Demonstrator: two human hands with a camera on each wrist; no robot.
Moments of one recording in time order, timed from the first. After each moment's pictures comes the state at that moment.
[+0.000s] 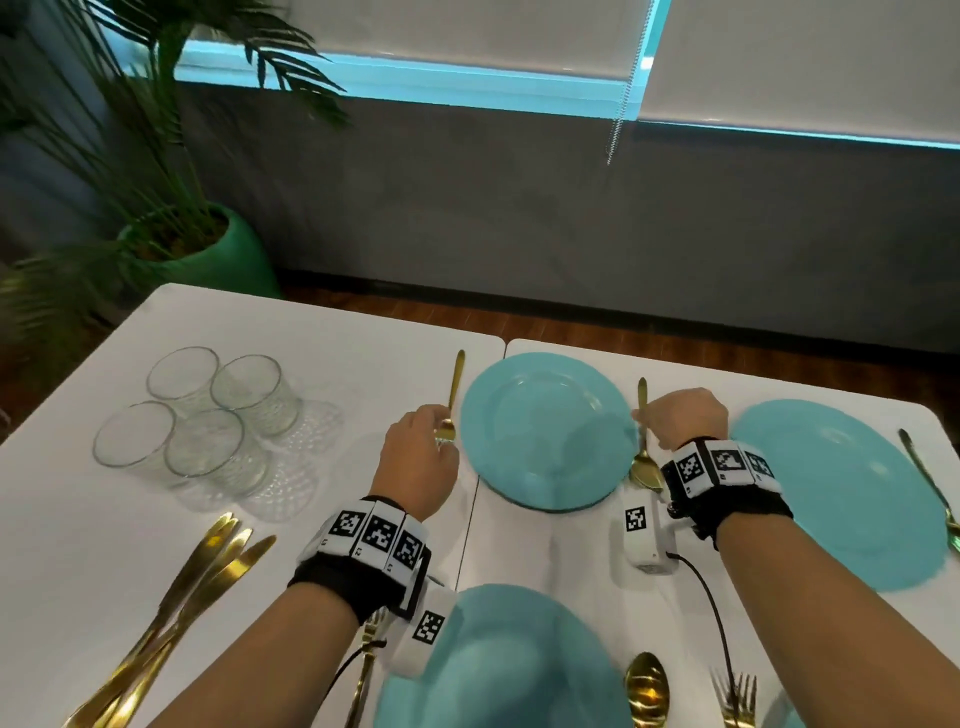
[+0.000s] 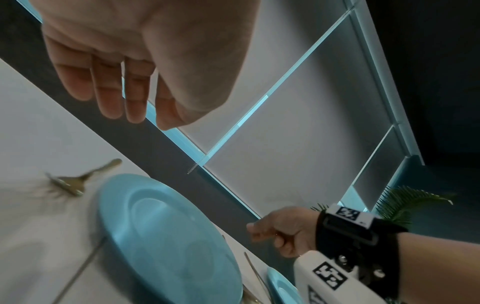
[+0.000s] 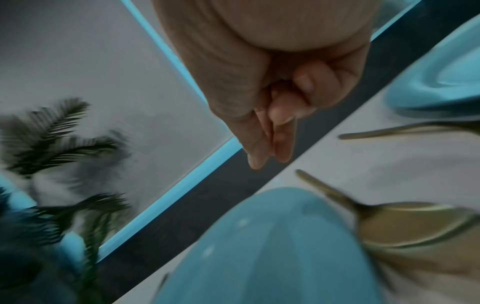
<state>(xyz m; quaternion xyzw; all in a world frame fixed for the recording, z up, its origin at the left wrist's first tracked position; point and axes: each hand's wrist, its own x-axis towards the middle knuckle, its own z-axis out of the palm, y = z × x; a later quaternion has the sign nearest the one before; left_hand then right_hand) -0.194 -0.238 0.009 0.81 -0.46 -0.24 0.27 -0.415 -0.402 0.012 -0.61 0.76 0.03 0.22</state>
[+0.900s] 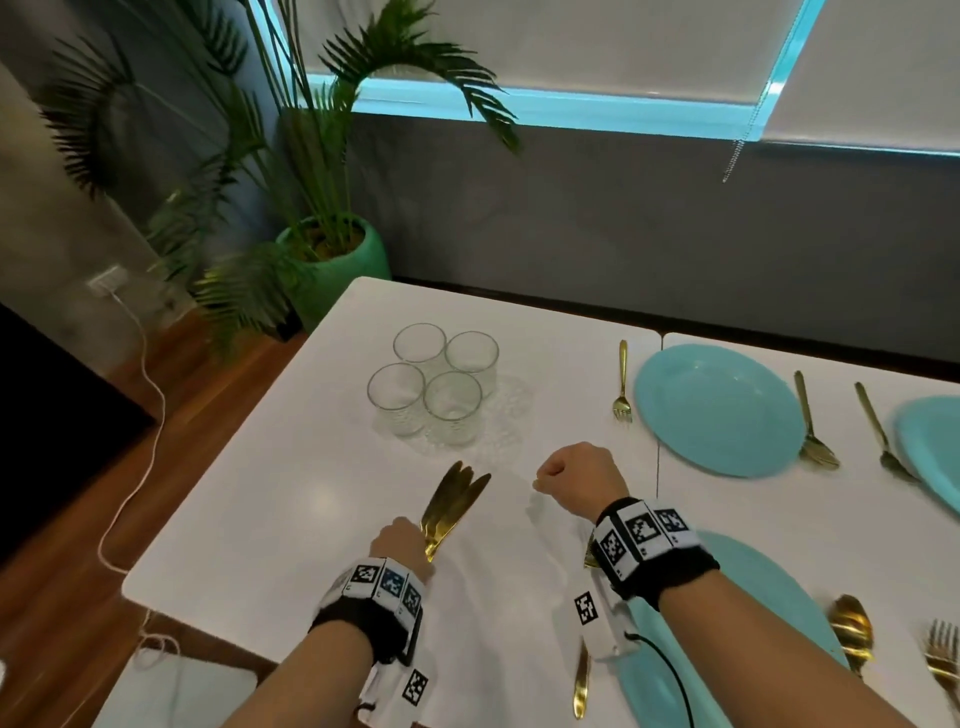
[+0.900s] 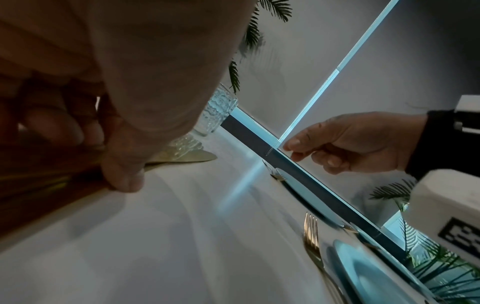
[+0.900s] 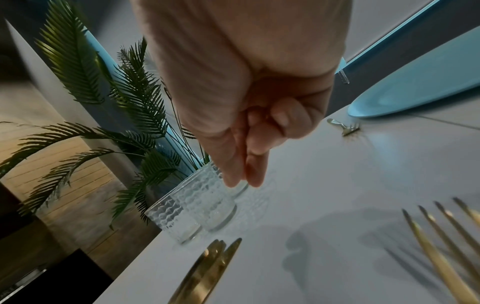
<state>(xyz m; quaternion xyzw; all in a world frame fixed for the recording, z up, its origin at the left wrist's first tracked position) -0.020 -0.025 -0.044 0.90 -0.29 -0.33 -0.06 -0.182 -0.163 0.016 -0.76 0.54 0.01 0.37</state>
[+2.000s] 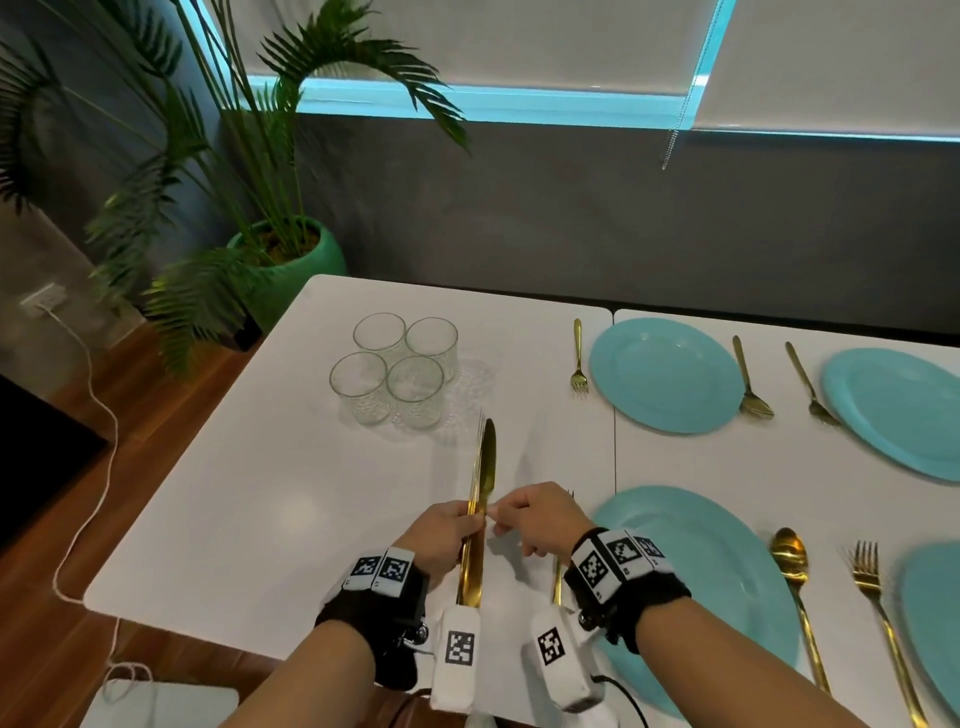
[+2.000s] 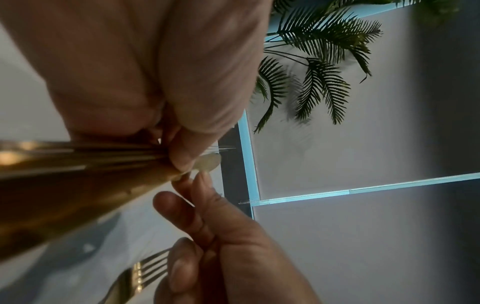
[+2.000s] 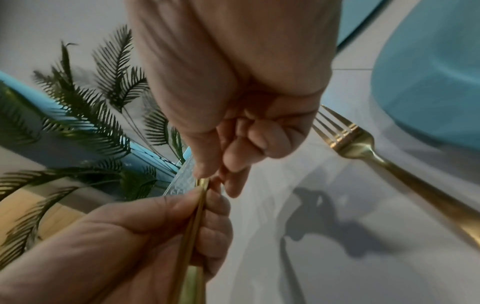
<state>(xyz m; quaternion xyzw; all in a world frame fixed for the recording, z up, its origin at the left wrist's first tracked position) -0.084 -0.023 -0.014 0.69 -0.24 -0.59 0.35 -0.213 -0.096 0.001 -0.64 0.52 0.00 0.57</state>
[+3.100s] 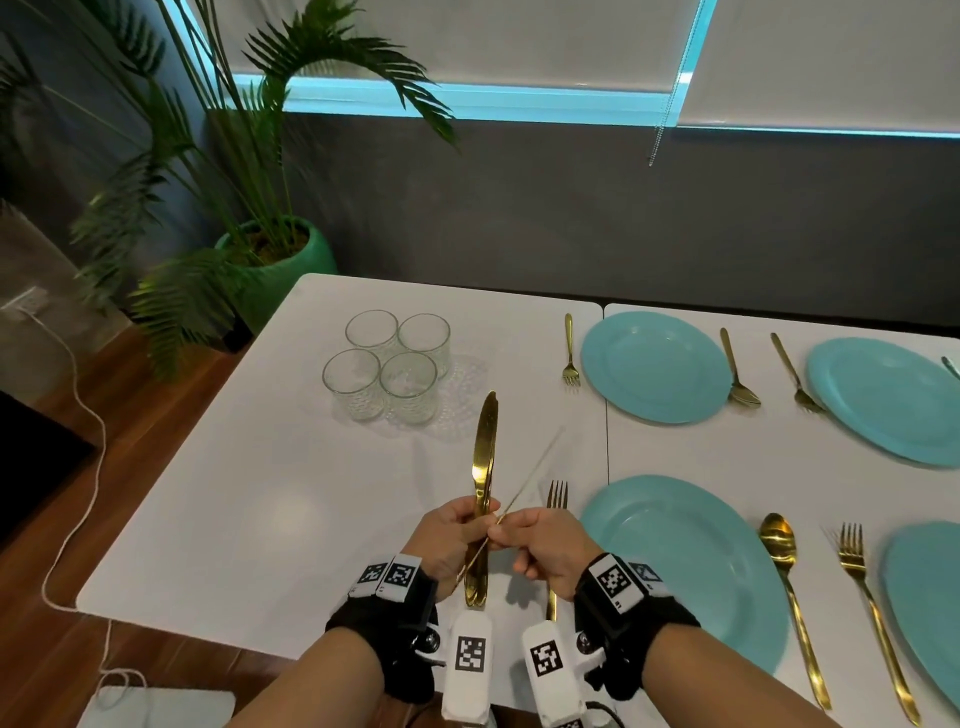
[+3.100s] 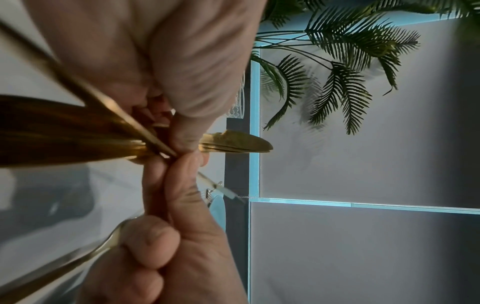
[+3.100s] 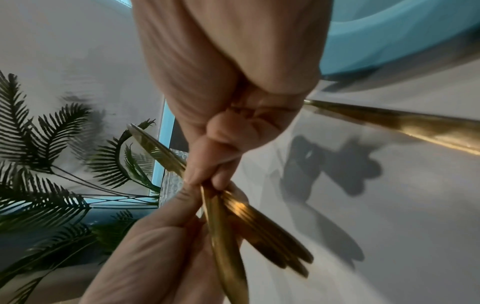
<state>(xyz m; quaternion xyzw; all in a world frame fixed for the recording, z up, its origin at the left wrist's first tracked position) -0.099 -0.014 -0.018 0.61 -0.14 -0.62 0.47 -0.229 -0.067 -0.005 -0.40 0.54 -0.10 0.73</state>
